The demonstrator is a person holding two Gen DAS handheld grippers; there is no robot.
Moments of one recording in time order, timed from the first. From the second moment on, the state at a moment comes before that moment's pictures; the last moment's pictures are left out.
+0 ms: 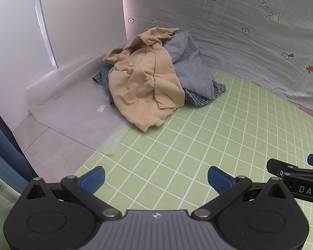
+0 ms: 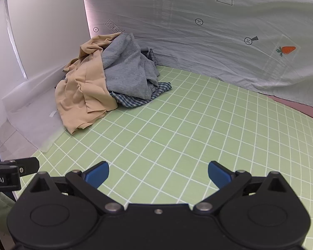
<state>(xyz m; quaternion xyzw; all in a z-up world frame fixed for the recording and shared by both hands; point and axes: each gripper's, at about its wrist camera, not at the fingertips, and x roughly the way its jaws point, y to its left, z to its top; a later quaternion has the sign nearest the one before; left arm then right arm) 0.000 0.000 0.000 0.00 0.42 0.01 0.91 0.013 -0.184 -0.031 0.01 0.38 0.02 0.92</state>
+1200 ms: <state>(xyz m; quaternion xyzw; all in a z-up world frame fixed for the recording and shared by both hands) -0.006 0.002 -0.002 0.00 0.42 0.02 0.91 0.010 -0.187 -0.029 0.01 0.38 0.02 0.93</state>
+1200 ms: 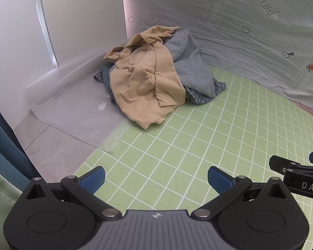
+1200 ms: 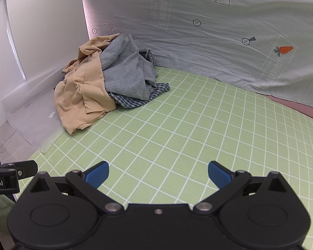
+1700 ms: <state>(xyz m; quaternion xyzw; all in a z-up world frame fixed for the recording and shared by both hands) -0.003 0.002 -0.003 0.00 0.42 0.02 0.91 0.011 -0.187 -0.029 0.01 0.38 0.01 0.93</state>
